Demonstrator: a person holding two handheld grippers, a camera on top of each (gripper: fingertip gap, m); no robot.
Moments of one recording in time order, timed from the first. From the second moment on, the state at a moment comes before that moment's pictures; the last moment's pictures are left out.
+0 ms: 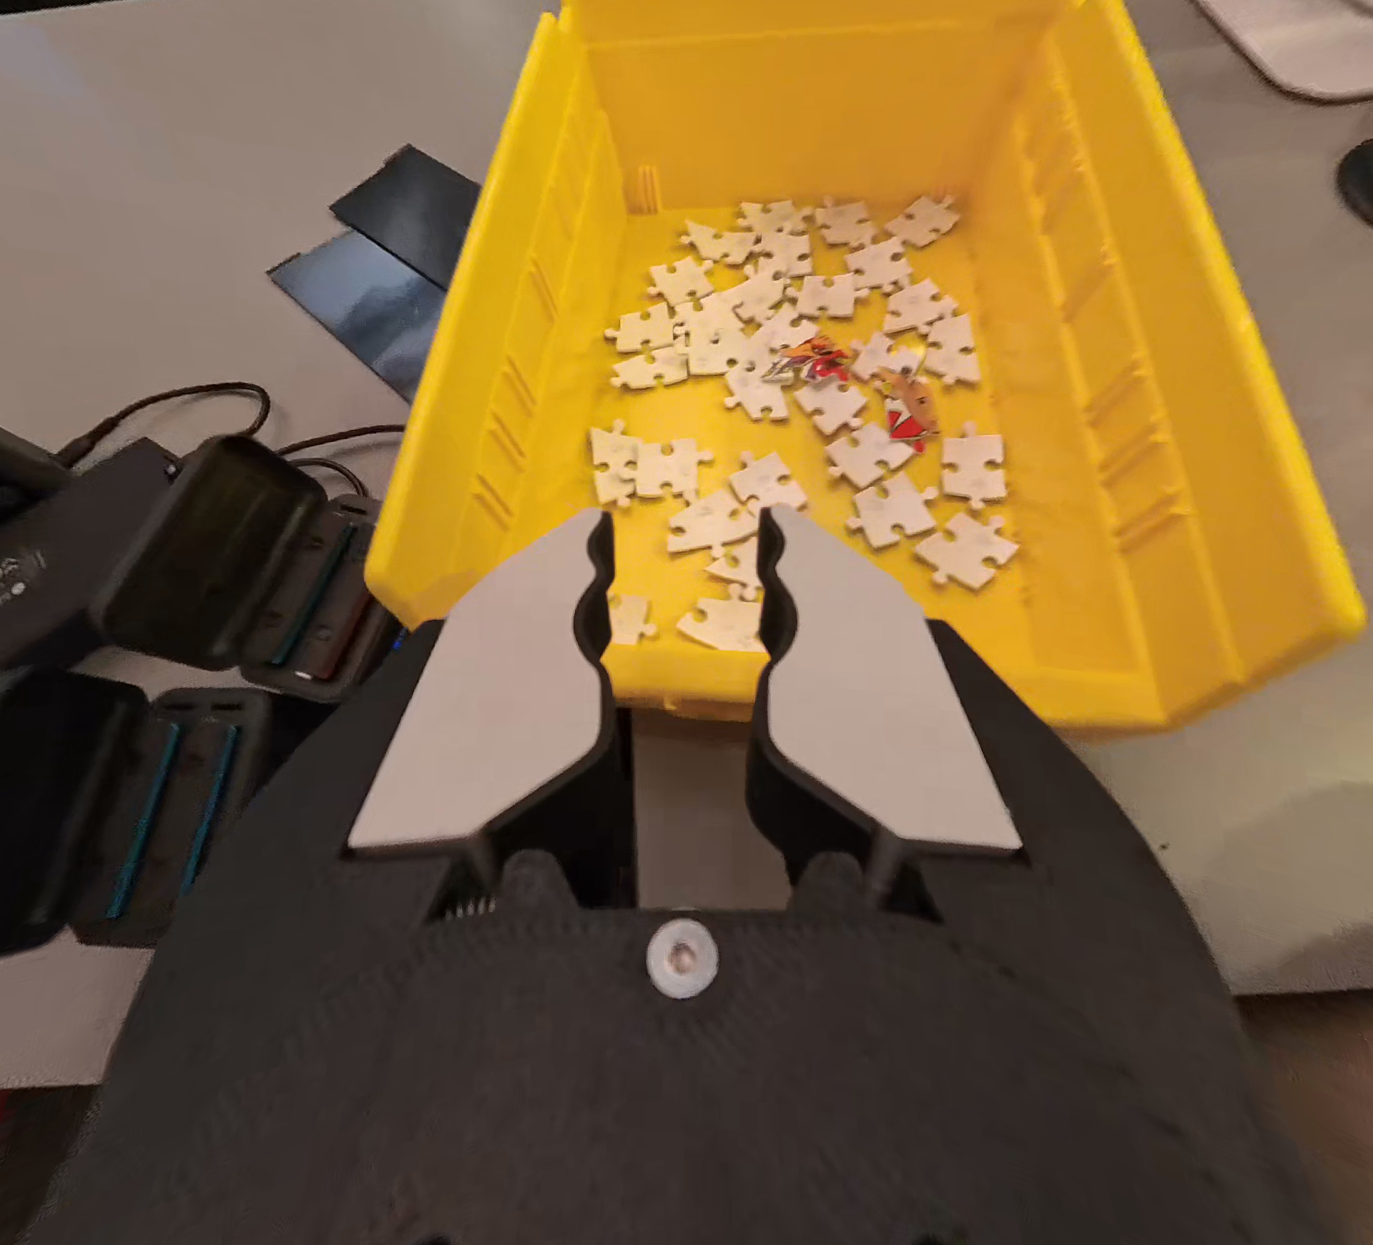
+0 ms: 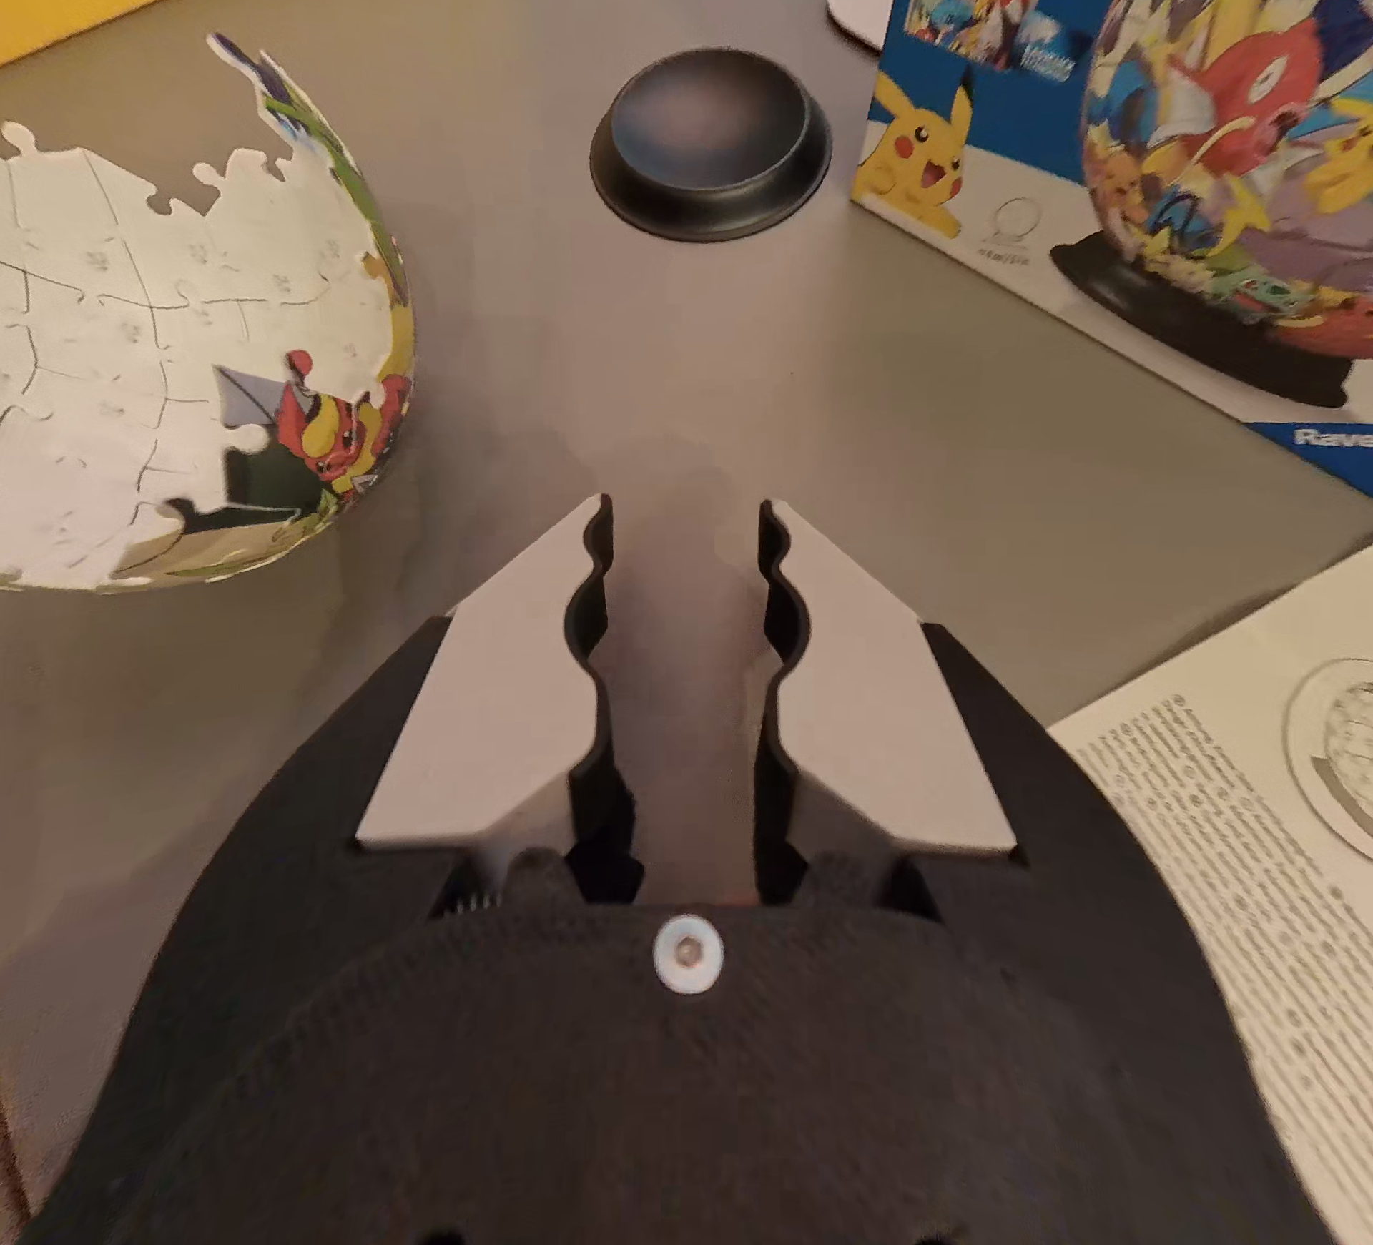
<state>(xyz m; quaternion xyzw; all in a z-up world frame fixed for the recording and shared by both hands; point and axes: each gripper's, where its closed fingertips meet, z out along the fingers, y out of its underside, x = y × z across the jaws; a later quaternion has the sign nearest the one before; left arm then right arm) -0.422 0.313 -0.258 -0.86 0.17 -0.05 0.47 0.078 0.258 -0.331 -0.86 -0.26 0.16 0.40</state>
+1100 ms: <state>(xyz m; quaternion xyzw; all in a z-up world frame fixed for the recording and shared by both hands) -0.379 0.353 -0.325 -0.85 0.50 -0.04 0.16 0.075 0.260 -0.344 -0.87 -0.26 0.21 0.37</state>
